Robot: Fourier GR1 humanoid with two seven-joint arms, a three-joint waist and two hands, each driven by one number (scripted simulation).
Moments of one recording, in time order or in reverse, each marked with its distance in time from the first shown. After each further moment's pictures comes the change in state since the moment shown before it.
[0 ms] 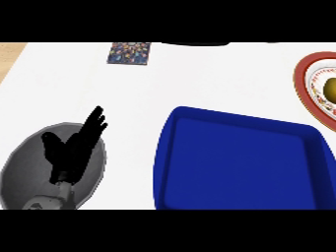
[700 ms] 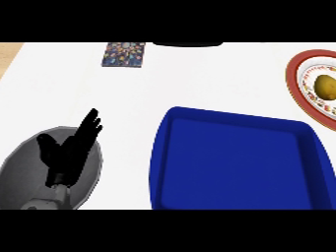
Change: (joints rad) left arm 0.023 0.002 0.020 -0.007 -0.002 0.006 0.011; right arm 0.150 -0.154 -0.043 0.100 -0.054 0.463 -0.142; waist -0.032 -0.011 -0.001
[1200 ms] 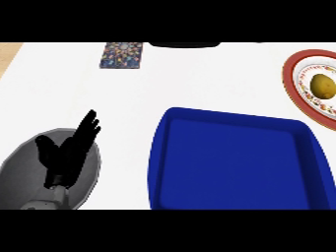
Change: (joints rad) left arm 0.009 -0.001 0.013 0.012 -0.003 -0.010 -0.016; right arm 0.136 -0.037 0.055 -0.016 0.053 0.009 -0.069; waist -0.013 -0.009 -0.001
